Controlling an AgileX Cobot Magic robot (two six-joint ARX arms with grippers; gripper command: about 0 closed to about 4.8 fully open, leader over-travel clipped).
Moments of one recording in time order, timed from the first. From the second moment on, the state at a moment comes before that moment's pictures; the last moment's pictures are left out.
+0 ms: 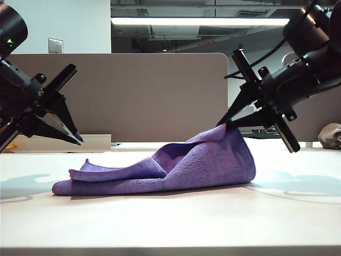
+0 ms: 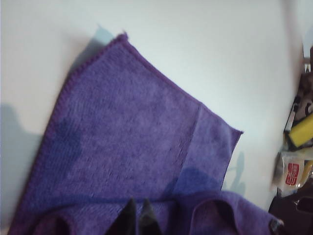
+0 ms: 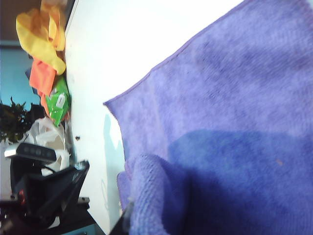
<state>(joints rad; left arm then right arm) -0.21 1.42 0.69 0.02 0.44 -1.03 0.29 1.59 0.82 0.17 -0.67 0.99</state>
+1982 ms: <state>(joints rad) -0.21 1.50 0.69 -0.18 0.72 -0.91 0.29 1.61 0.82 0.26 -0.73 1.03</state>
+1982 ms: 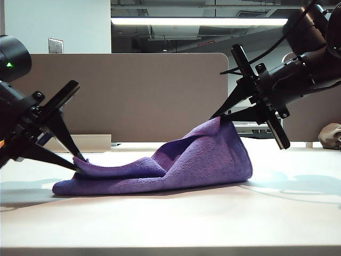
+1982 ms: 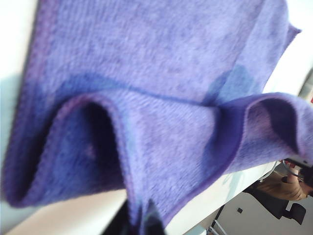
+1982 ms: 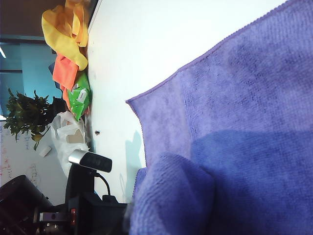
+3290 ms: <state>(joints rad) -0.15 1.58 0.69 0.25 0.49 -1.32 0.26 1.61 0.82 0.26 -0.63 1.10</state>
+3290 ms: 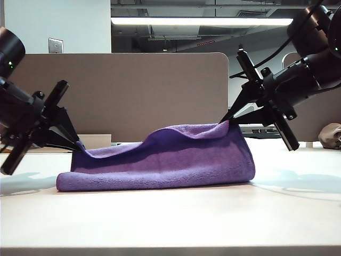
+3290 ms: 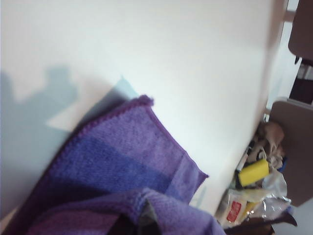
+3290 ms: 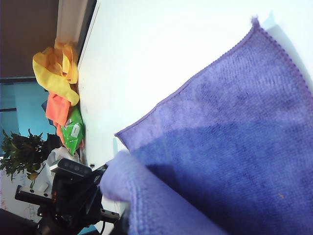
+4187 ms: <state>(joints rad) -0.16 1.59 0.69 0.25 0.60 -1.17 0.20 1.65 0.83 0.23 -0.69 1.06</state>
